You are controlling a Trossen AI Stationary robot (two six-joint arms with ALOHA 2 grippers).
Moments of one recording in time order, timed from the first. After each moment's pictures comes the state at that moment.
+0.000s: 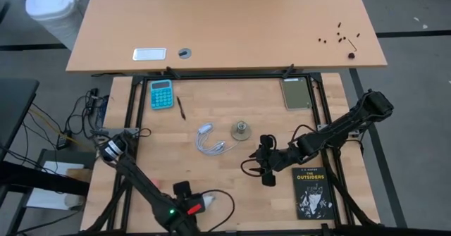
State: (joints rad) left arm -0.81 2.04 1.61 -1.05 -0.29 -1.01; right arm 0.44 1.43 0.82 -0.15 0.33 0.38
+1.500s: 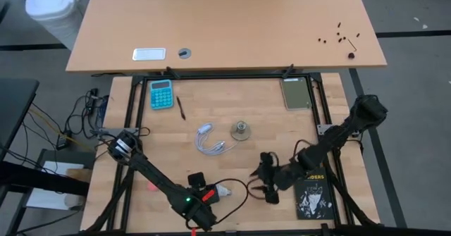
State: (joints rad) left arm -0.68 2.09 1.61 -0.93 -0.39 -0.87; right arm 0.60 1.54 0.82 0.00 0.34 0.52
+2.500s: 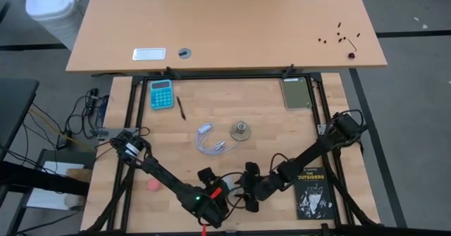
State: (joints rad) left arm -0.63 2.19 1.61 -0.75 -0.72 -0.91; right arm 0.56 1.91 0.97 0.23 0.36 0.57
